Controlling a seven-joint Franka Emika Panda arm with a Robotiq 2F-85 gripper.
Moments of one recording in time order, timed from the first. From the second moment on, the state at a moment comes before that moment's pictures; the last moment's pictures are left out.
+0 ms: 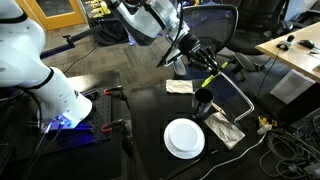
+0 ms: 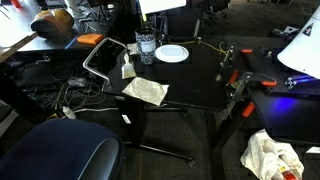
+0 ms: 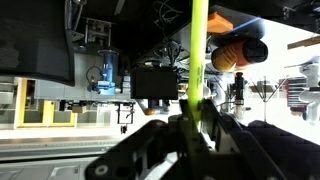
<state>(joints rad) 0.06 0.19 0.04 -2.32 -1.70 2.17 2.40</state>
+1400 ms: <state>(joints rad) 0.06 0.39 0.04 -2.24 -1.70 2.08 2.45</state>
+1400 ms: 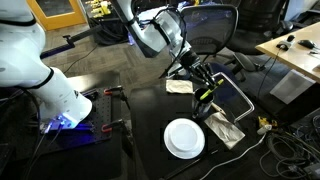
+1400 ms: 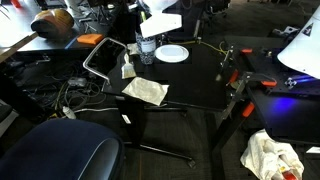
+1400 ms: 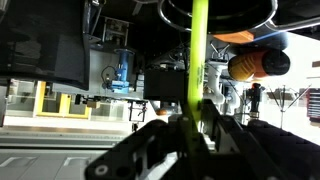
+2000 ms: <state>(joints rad) 0.06 0.46 0.07 -2.21 -1.70 2.03 2.50</state>
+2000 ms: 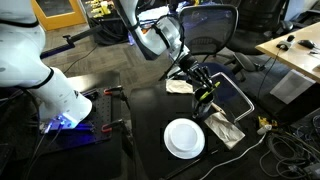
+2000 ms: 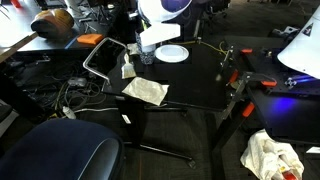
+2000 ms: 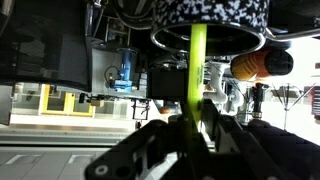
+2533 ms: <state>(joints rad) 0.06 0.50 0.09 -2.19 -1.69 1.99 2.50</state>
